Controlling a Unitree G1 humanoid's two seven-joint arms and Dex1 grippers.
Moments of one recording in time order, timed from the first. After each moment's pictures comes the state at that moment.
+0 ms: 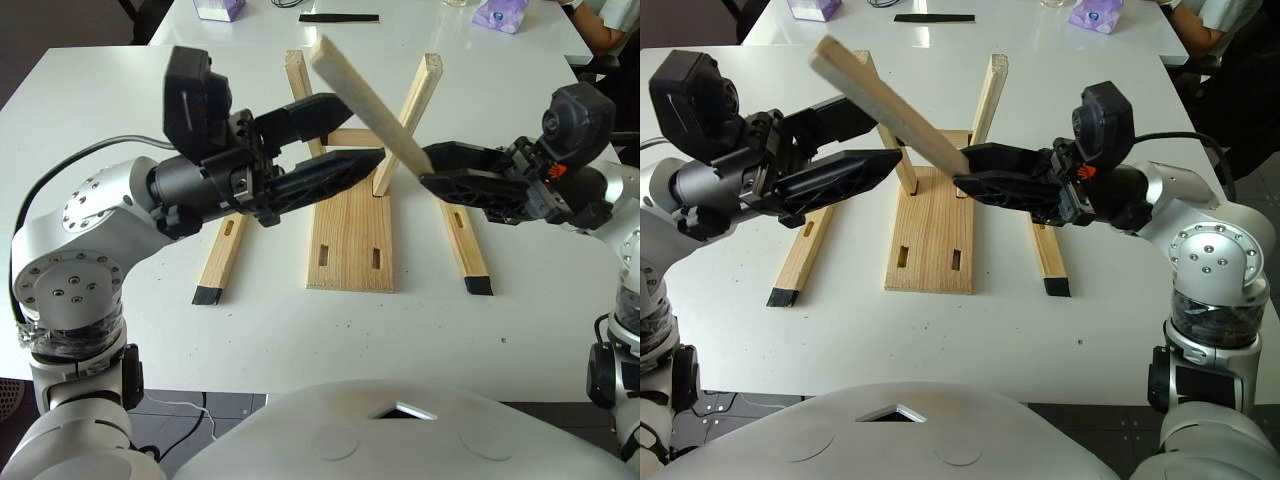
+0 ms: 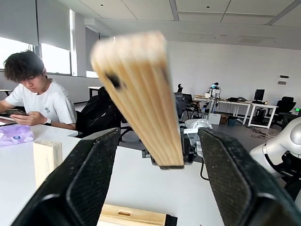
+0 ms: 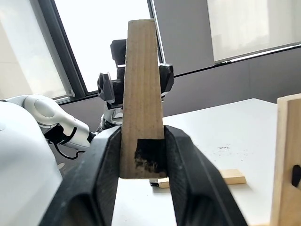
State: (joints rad) left arm -0.34 0.67 0.16 -0.67 -1.41 0.73 -0.53; right arm -0.33 -0.67 -0.15 -0.42 1.23 0.87 1.01
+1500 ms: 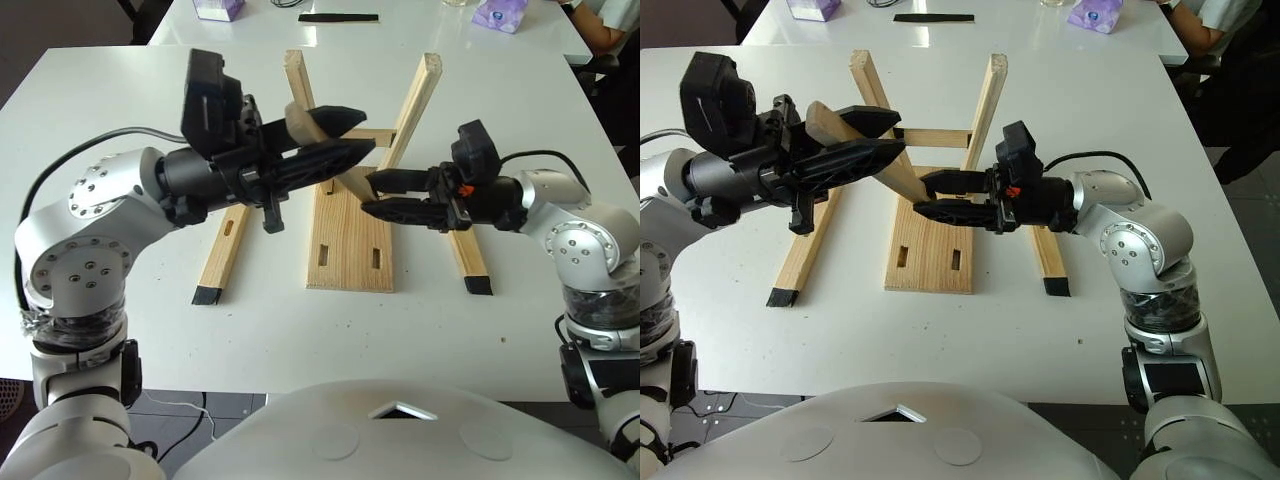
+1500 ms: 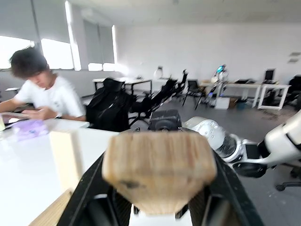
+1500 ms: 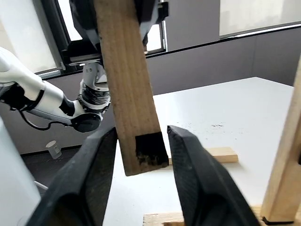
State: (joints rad) left arm -0.33 0.72 0.14 -0.60 -1.20 0.69 -0.68; right arm -0.34 -0.55 0.08 -0.32 0.85 0.70 1.02
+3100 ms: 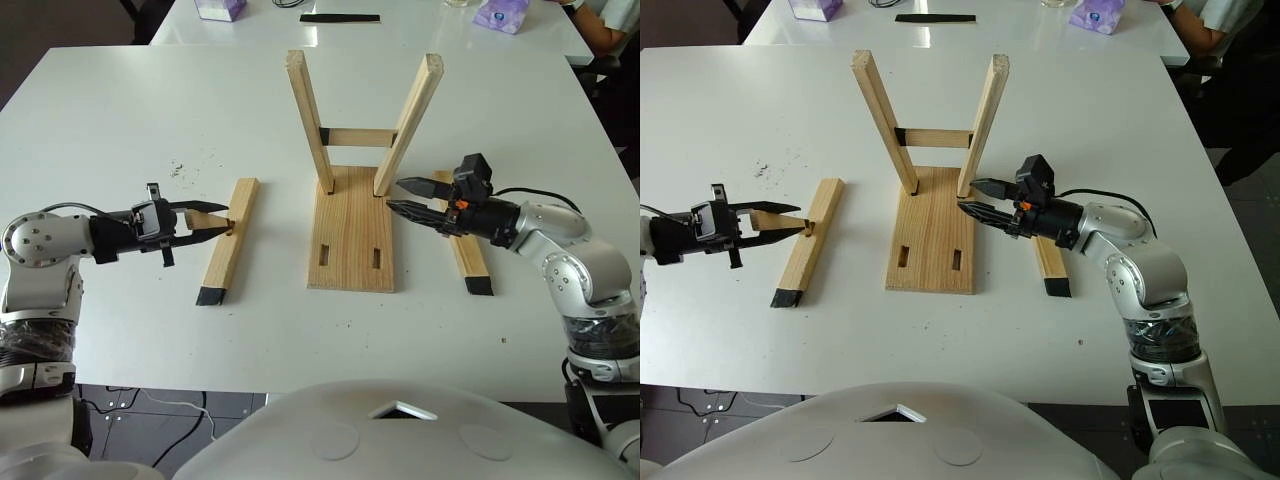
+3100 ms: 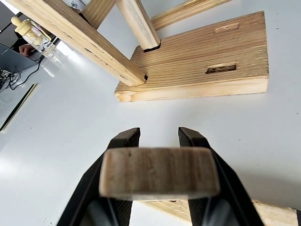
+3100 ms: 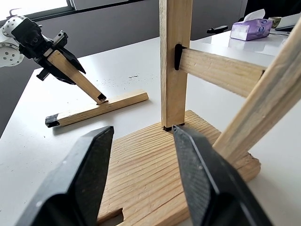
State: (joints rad) left arm -0.05 0.89 0.12 0.23 -0.37 -0.38 -1.38; right arm -0.14 -0.55 0.06 -0.28 0.57 0.56 0.89
